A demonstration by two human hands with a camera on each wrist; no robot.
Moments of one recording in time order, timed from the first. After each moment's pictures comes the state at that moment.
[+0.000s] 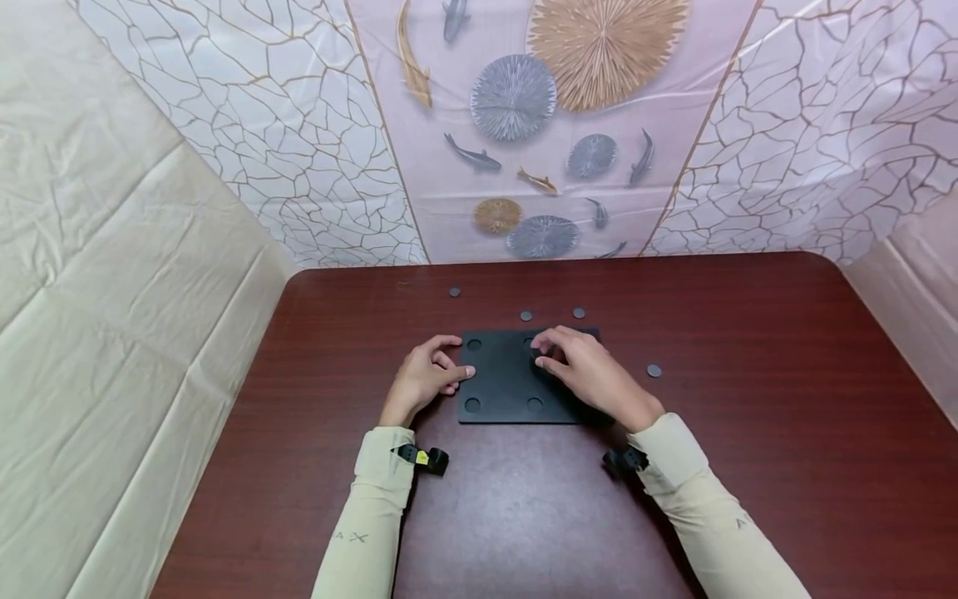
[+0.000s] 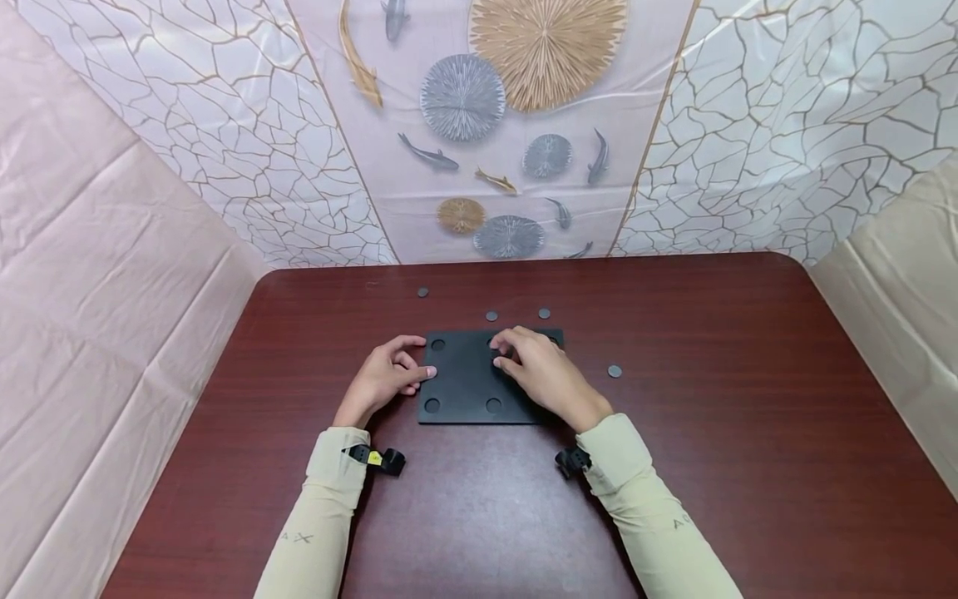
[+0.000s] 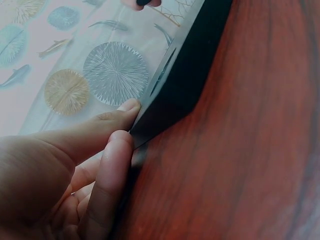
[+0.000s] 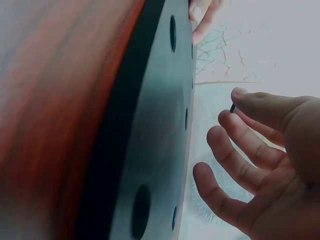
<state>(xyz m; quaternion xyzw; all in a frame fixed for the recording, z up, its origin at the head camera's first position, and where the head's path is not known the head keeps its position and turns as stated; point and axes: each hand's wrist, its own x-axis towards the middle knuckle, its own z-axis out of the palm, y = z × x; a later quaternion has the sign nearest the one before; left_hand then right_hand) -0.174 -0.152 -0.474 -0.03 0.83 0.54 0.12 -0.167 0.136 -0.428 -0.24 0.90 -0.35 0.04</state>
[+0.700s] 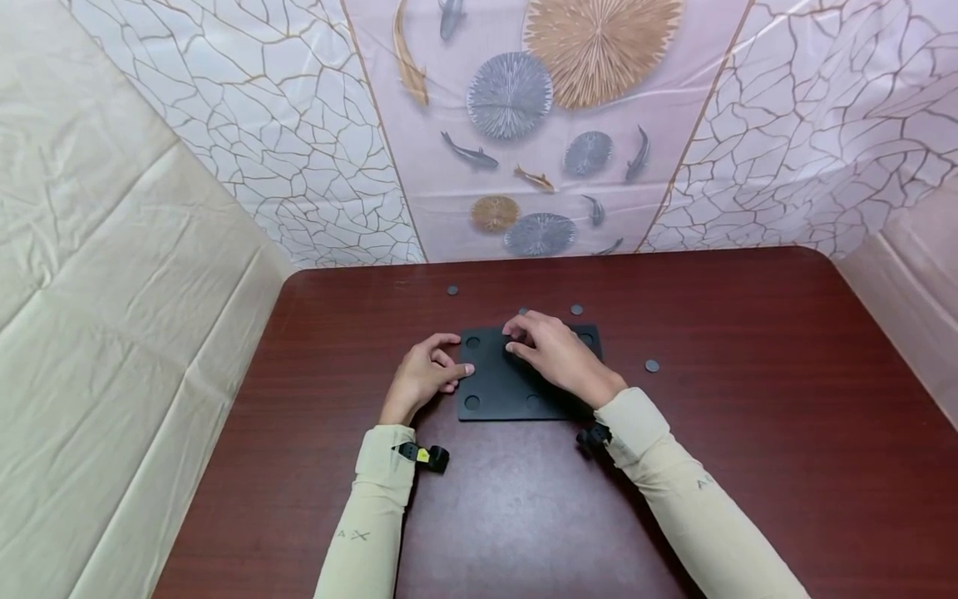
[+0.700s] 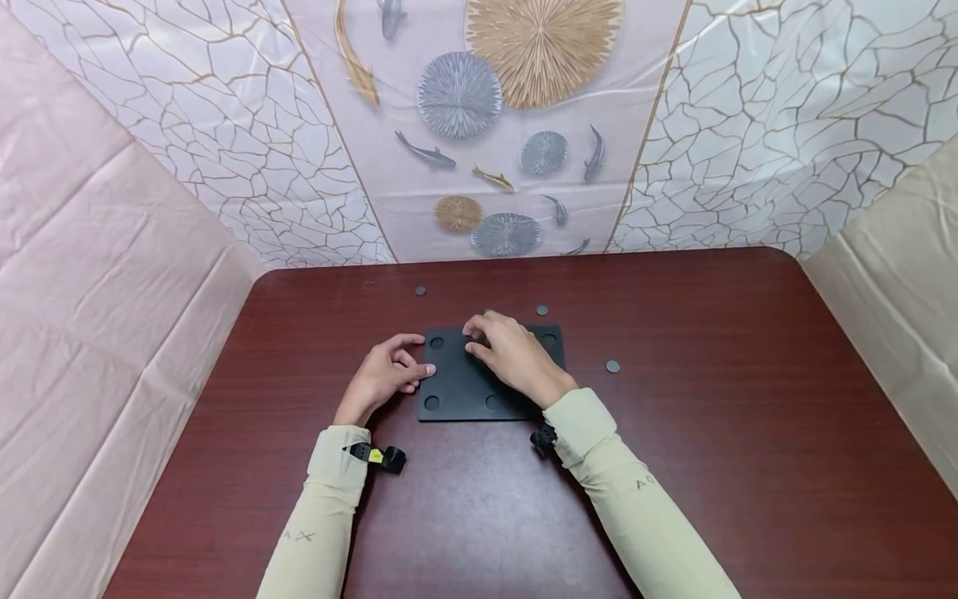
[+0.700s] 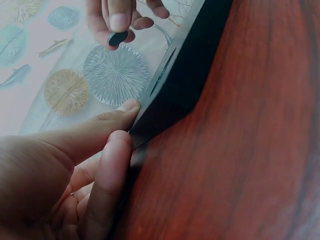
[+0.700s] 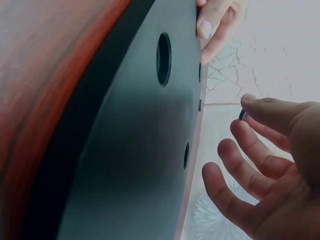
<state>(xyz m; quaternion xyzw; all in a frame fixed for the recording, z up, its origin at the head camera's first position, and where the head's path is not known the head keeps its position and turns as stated) -0.175 -0.151 -0.475 -0.04 0.82 0.55 0.12 -0.188 0.098 -0.426 -0.25 0.91 -0.33 0.03</state>
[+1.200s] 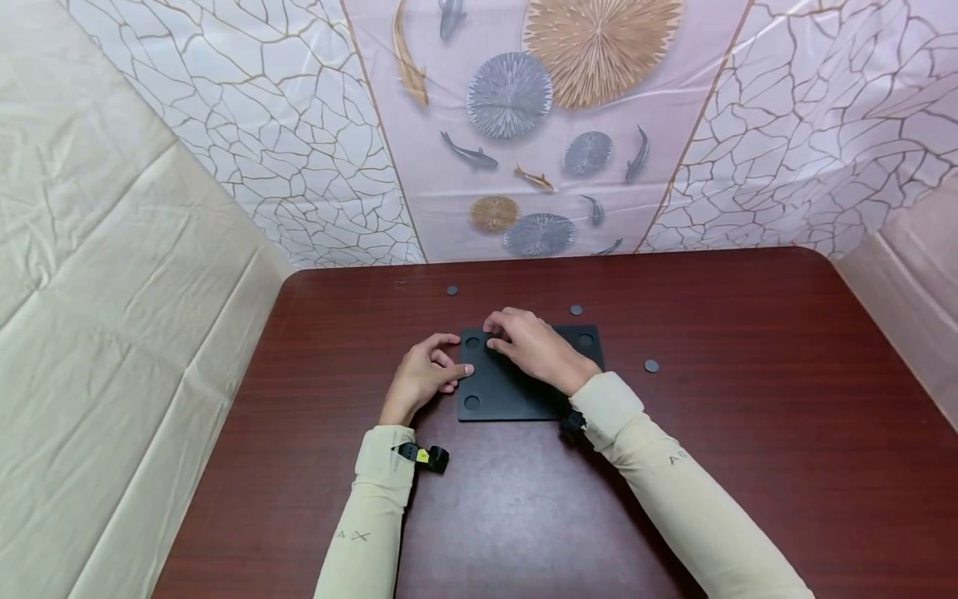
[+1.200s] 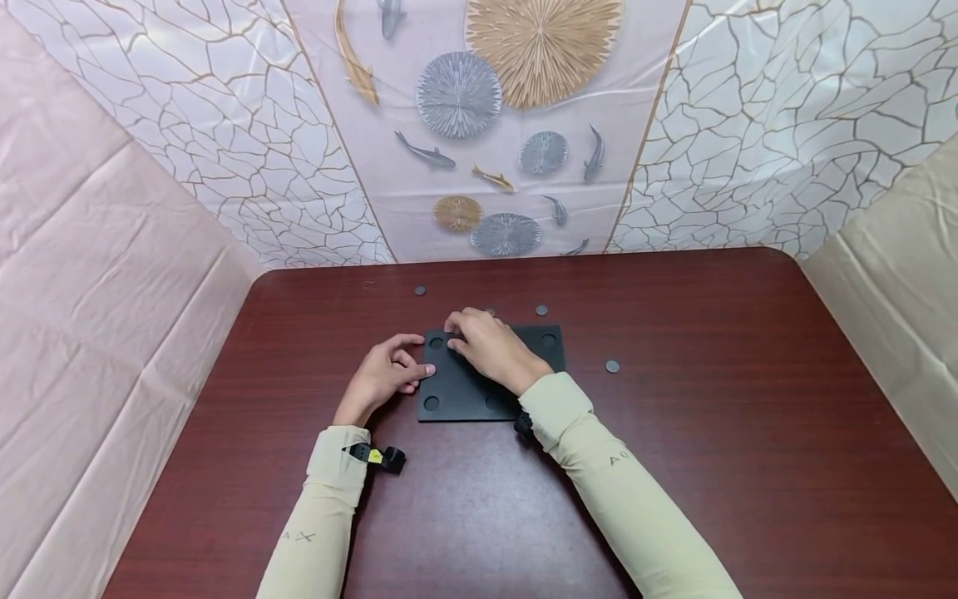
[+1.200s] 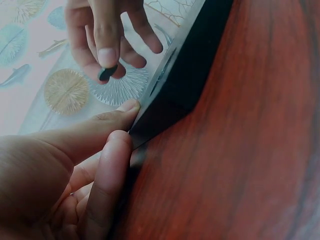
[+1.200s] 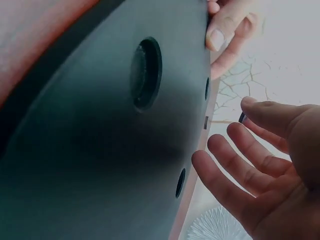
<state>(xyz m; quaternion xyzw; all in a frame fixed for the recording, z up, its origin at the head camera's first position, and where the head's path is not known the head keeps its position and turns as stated) -0.176 -0.151 -0.473 -0.04 0.82 0.56 0.13 -0.205 0.071 -0.423 -0.27 0.91 -0.30 0.07</state>
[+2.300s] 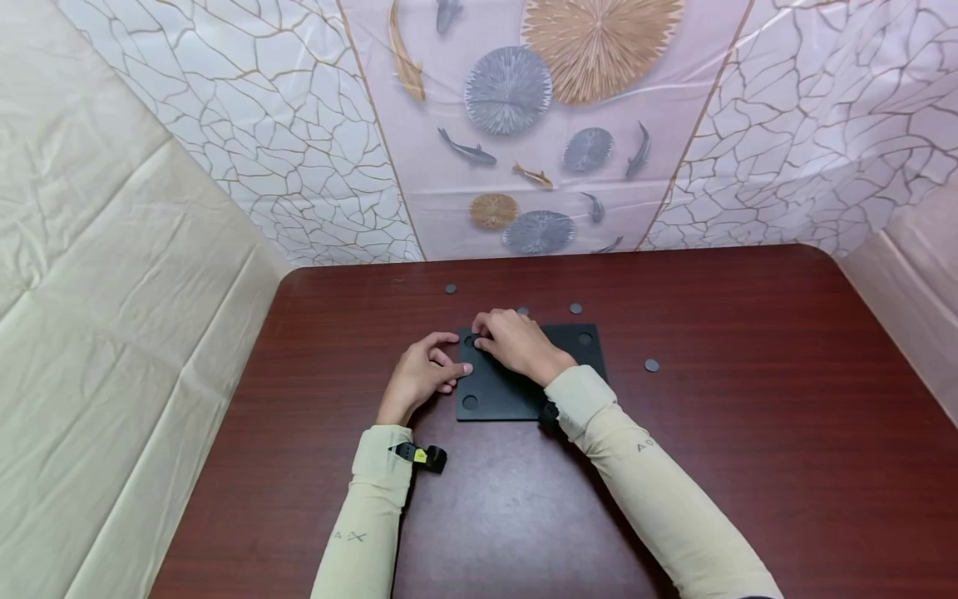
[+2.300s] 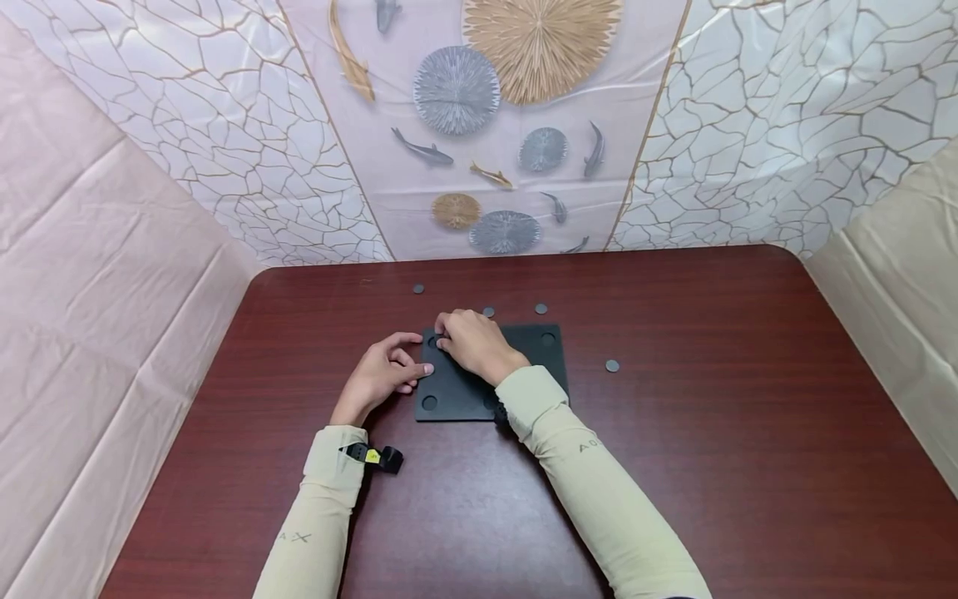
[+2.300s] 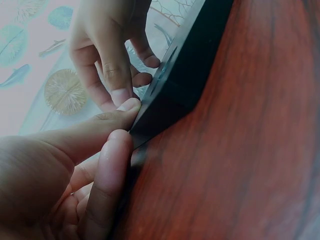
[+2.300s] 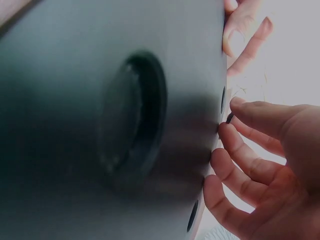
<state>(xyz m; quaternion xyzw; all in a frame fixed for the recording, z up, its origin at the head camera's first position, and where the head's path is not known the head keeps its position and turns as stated) -0.178 -0.152 -0.474 -0.04 0.82 0.56 0.13 -0.220 0.048 -0.437 -0.26 0.93 -0.24 0.09</state>
